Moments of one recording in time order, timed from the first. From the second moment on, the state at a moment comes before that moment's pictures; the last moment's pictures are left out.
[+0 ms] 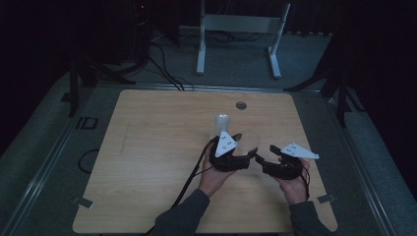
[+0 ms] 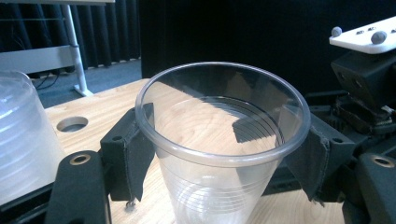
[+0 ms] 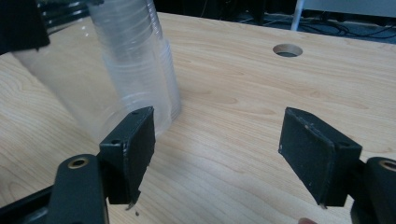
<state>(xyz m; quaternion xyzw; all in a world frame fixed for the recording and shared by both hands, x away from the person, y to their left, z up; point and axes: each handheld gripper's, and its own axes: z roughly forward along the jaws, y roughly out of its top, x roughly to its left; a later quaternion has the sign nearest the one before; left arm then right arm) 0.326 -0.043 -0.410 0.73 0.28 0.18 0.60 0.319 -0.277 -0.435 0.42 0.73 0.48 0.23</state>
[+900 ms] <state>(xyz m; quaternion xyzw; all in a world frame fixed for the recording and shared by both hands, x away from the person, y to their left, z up) 0.323 -0.036 -0.425 0.73 0.28 0.18 0.60 0.321 -0.281 -0.436 0.43 0.72 0.49 0.24</state>
